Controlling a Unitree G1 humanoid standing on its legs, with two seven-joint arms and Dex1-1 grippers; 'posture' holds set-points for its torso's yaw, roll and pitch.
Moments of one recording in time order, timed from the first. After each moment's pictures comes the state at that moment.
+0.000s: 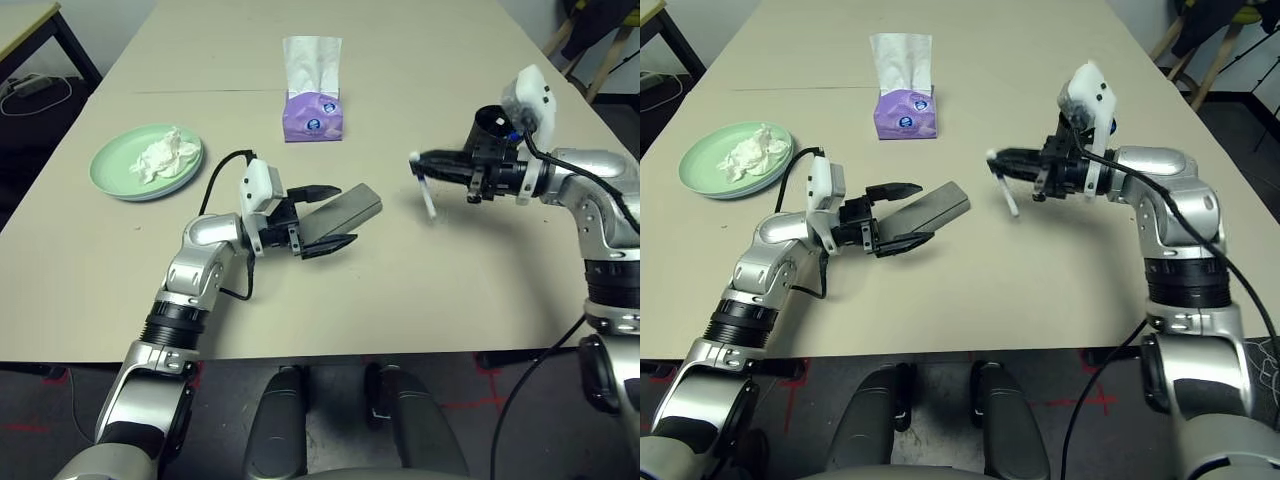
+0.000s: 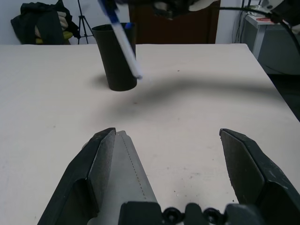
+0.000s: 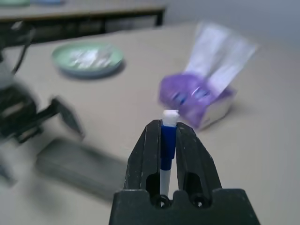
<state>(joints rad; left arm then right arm) -0.57 0.40 -0.10 0.22 -0.35 0.04 -1.15 -0.72 -0.38 -0.21 0.02 0.25 0.37 0.88</state>
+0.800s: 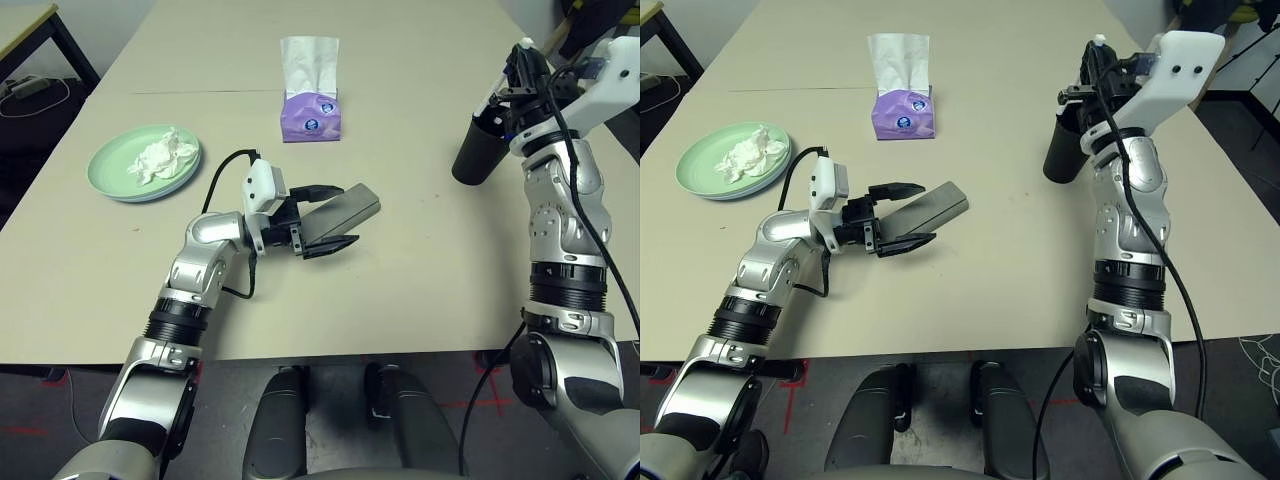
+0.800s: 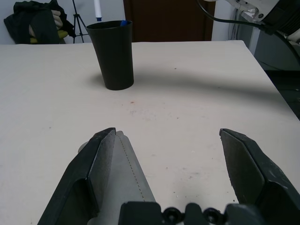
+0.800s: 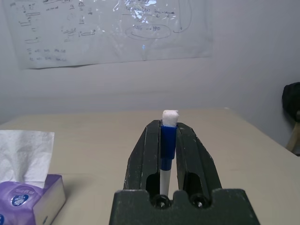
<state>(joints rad) -0.58 0.40 -0.11 0.24 -0.33 0.02 -1.17 -0.76 -0.26 -0.33 0.13 0.21 0.13 0.15</state>
